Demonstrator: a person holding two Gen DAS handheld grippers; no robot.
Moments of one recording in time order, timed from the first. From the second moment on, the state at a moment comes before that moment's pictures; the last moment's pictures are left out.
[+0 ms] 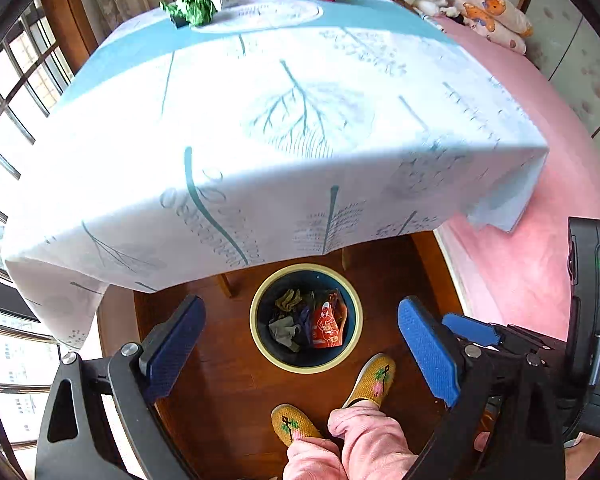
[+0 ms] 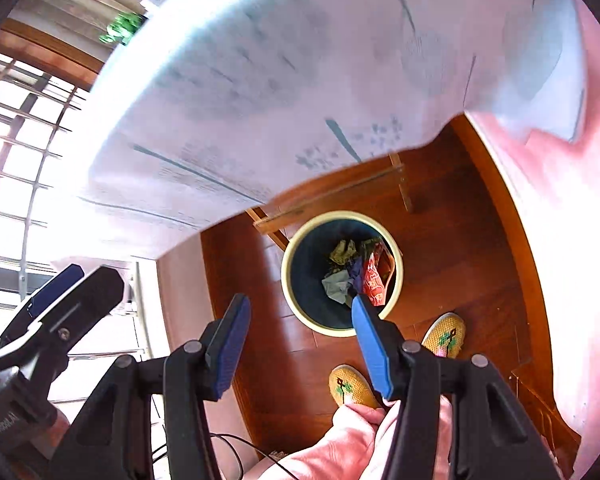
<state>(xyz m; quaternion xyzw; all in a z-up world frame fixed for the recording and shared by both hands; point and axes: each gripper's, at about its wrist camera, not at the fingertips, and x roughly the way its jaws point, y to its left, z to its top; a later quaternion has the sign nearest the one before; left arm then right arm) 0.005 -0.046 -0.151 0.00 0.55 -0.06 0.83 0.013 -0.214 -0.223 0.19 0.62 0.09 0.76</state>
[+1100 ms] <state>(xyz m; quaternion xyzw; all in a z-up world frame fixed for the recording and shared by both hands) 0.011 0.014 0.045 -0.05 0.45 -0.03 0.89 0.018 -0.196 0.024 0.12 0.44 0.12 0.88</state>
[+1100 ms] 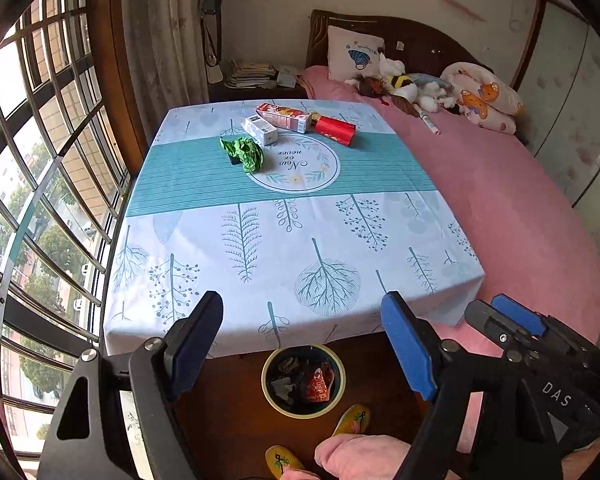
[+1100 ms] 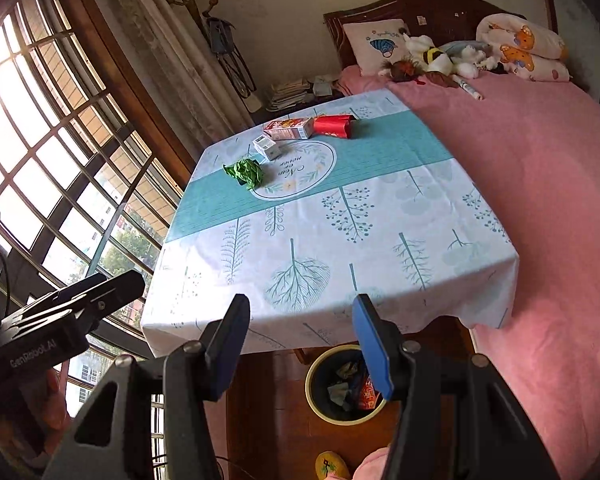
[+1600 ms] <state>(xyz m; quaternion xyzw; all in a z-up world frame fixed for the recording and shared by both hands) 0.163 0.049 -0.002 -0.11 0.50 0.08 0.86 0.200 -0.202 -0.003 0.09 0.45 0.18 0.87</state>
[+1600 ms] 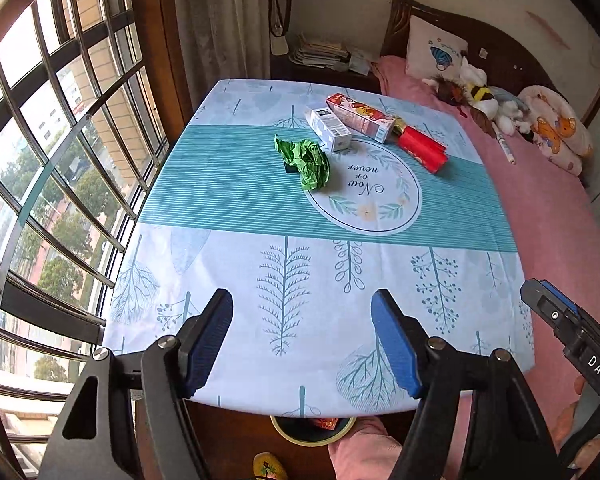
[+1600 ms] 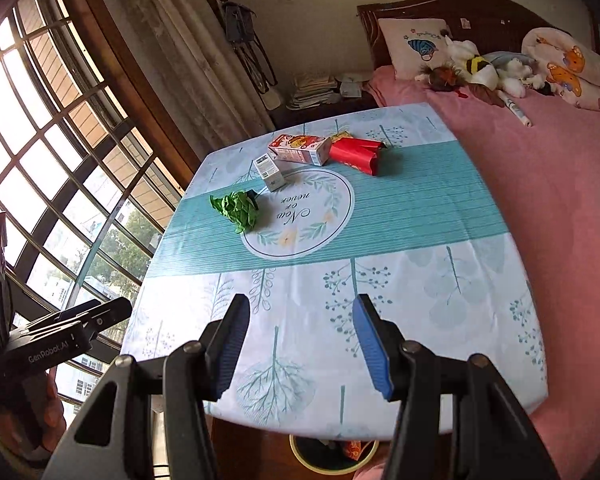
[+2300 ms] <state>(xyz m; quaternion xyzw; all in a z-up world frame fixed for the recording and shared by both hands) 0.362 0.092 -0.097 -0.23 0.55 0.20 0.78 0.501 -0.171 -0.080 -0.15 0.46 0.24 0.84</state>
